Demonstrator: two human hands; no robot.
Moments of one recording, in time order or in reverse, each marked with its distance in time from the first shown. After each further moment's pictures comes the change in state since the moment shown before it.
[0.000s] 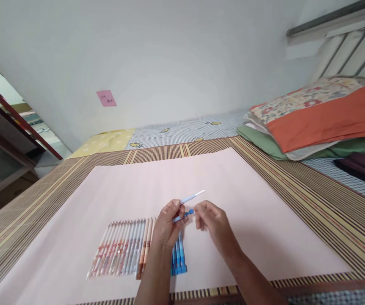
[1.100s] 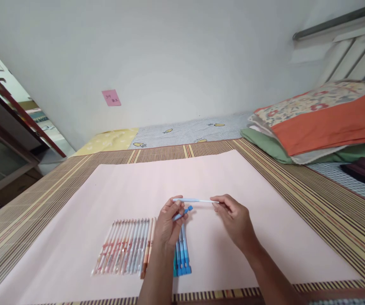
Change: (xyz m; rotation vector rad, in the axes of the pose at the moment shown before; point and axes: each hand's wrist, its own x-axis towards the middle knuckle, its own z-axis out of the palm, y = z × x) left_hand 0.004 0.004 -0.008 -0.111 0.087 0.045; right_hand 0.012 -0.007 -0.044 -0.474 0.152 -0.239
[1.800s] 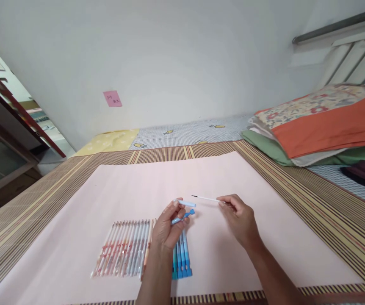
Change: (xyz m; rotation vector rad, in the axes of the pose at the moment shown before) left_hand -0.001 0.005 -0.003 -0.167 0.013 -0.120; right_hand 0.006 0.010 -0.008 -0.073 0.093 -0.005
